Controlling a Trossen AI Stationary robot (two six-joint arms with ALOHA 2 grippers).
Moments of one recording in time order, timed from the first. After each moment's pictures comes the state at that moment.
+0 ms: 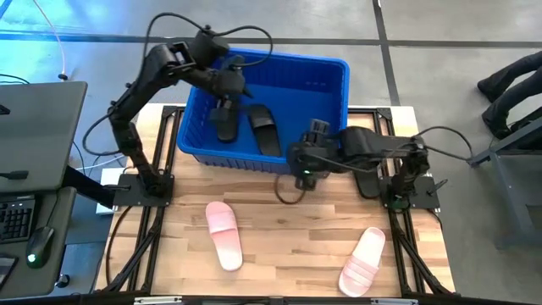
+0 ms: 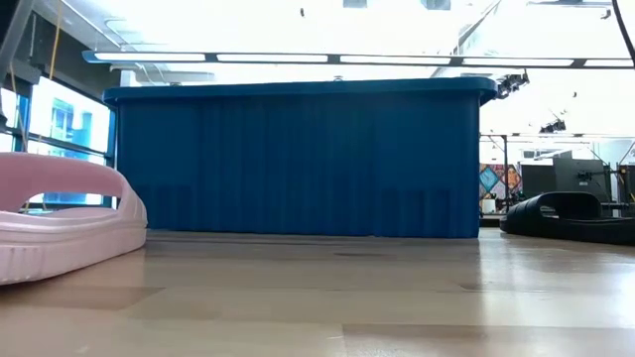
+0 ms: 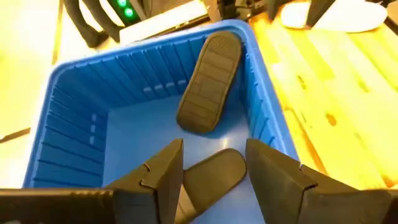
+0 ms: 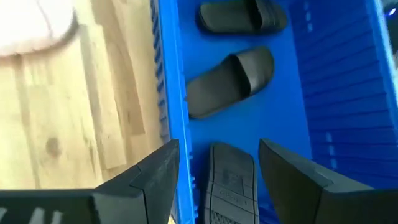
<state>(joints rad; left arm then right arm) 0.63 1.72 2.32 -1.40 0.37 0.73 0.18 1.88 2.31 -1.57 0.54 0.18</state>
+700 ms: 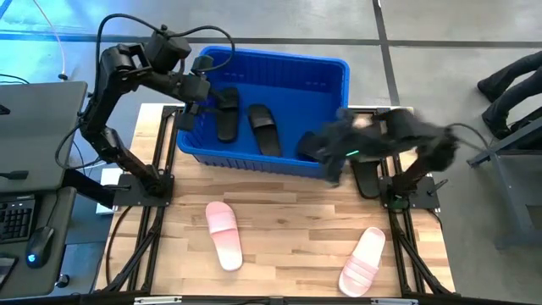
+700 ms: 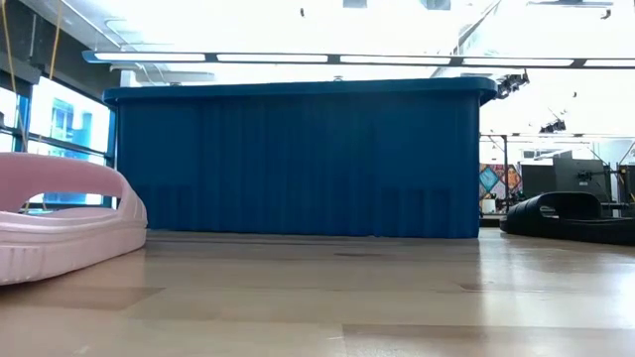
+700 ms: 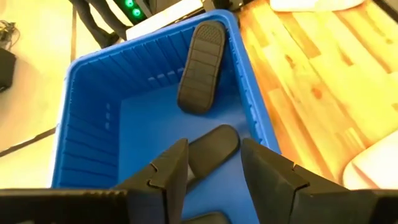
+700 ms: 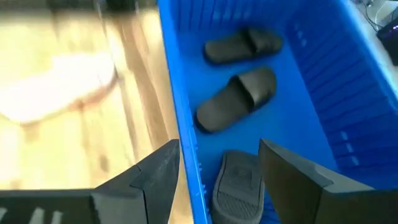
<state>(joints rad) 0.63 1.55 2.32 -1.56 0.31 0.81 0.20 1.65 2.31 -1.57 0.47 0.27</state>
